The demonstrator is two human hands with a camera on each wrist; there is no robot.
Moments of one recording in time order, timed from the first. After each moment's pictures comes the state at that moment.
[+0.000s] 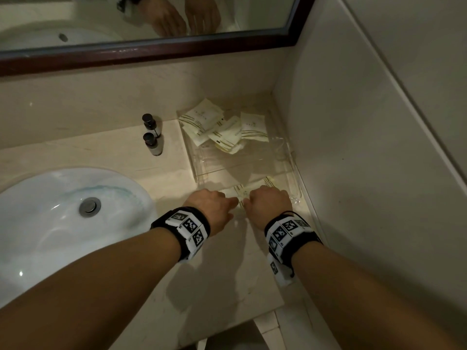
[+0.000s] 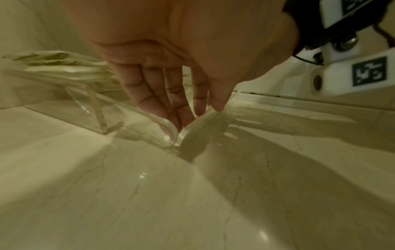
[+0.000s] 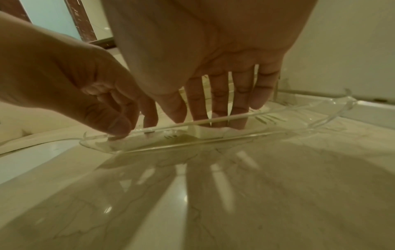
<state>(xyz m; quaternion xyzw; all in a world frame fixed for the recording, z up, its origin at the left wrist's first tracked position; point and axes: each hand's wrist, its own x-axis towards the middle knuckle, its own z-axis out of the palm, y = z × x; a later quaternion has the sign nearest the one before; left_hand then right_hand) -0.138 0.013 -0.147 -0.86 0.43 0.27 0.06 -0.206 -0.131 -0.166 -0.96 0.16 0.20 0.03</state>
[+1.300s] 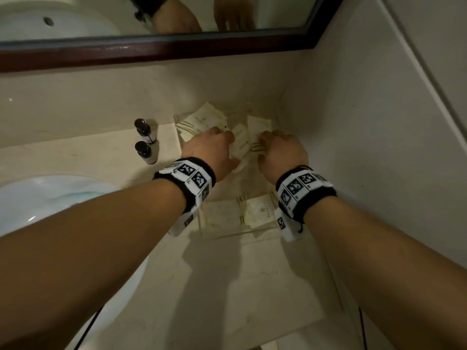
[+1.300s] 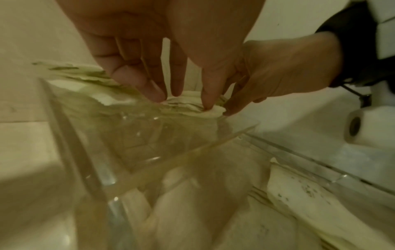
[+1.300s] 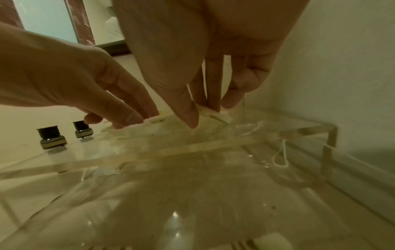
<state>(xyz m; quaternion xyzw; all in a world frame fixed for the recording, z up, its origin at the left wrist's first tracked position) -0.023 -0.039 -0.128 -0.94 0.26 0.19 -0.10 -0.094 -0.191 -0.128 -0.98 0.17 0.08 0.09</state>
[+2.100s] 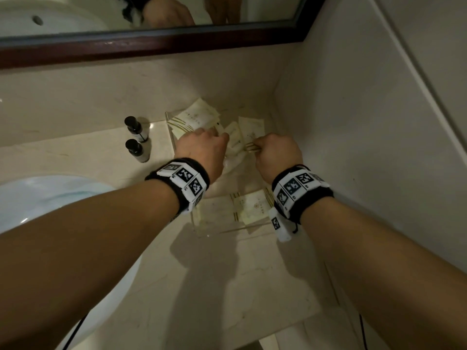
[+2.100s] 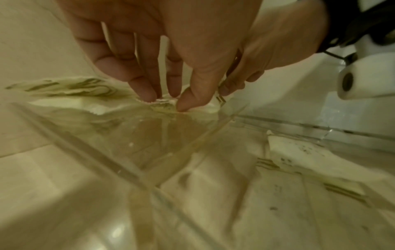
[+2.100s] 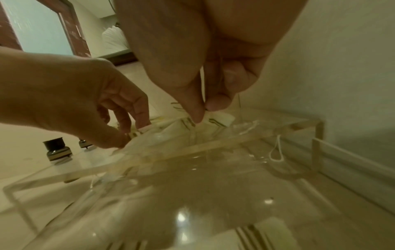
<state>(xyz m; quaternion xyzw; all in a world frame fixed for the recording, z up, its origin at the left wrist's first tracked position) -0.035 -0.042 -0.127 -0.94 0.34 0.08 0.02 -0.100 -0.193 -0.126 -0.97 0.19 0.10 0.13</state>
